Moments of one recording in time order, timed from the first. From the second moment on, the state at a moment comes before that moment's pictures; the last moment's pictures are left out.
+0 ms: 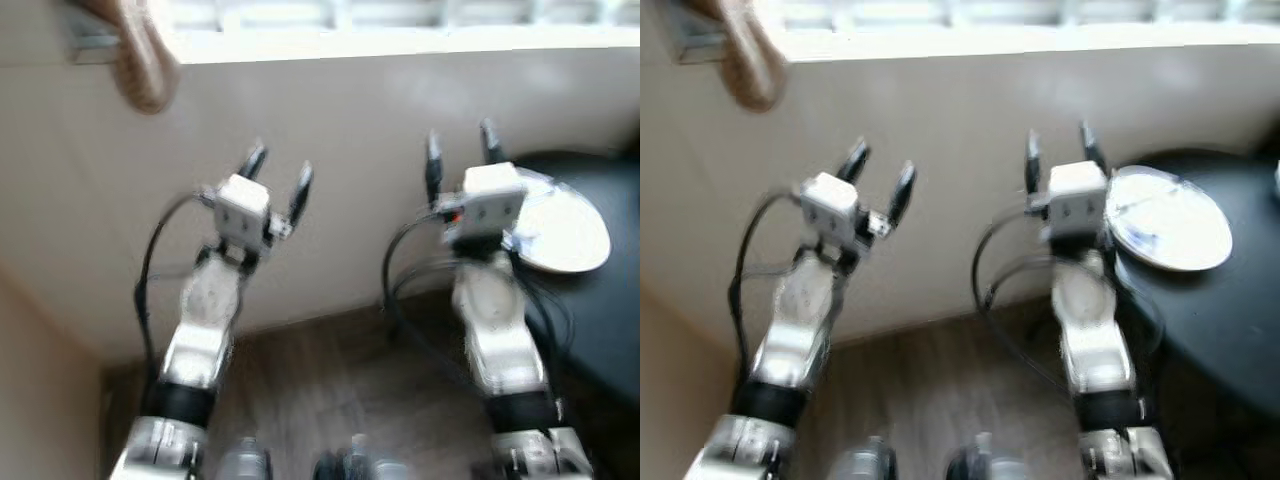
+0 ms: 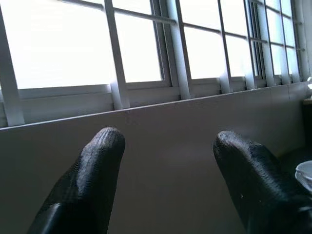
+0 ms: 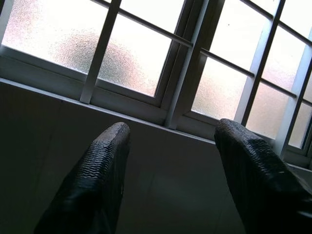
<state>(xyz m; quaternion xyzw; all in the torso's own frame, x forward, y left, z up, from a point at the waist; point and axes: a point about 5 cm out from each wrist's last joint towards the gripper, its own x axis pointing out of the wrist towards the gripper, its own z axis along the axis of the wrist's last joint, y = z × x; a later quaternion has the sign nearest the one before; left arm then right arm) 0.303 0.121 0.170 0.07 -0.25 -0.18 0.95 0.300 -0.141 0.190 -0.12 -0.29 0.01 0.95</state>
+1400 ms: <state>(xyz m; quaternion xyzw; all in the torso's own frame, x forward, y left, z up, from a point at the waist) 0.307 0.127 0.162 0.07 -0.22 -0.16 0.96 0.307 -0.131 0.164 -0.21 -0.22 0.04 0.95</state>
